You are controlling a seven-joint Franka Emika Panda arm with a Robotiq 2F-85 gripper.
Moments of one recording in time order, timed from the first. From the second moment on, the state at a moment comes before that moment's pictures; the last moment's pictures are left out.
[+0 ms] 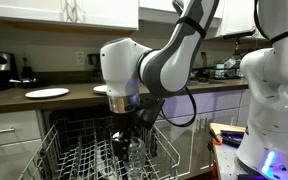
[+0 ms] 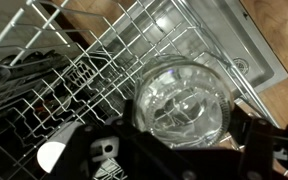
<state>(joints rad) 0.42 0.18 0.04 -2.46 -0.29 2.54 0.70</state>
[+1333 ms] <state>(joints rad) 0.30 0.18 0.04 -2.34 -0.42 2.57 0.64</state>
